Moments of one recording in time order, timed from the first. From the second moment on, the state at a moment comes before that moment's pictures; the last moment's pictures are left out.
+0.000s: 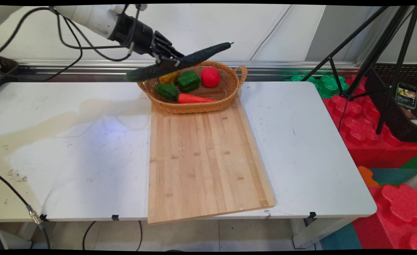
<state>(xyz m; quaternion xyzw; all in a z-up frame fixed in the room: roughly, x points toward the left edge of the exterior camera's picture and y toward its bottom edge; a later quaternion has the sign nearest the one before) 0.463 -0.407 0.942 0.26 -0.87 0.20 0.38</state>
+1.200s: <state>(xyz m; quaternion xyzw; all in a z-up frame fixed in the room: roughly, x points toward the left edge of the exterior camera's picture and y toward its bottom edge) 0.395 -0.322 0.892 0.17 -0.91 0.07 0.37</state>
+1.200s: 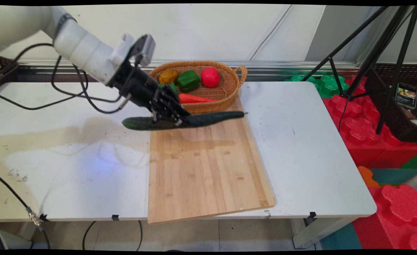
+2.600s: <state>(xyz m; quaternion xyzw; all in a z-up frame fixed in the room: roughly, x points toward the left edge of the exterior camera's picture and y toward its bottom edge) 0.312 -0.361 0.793 0.19 -0.92 0.05 0.33</state>
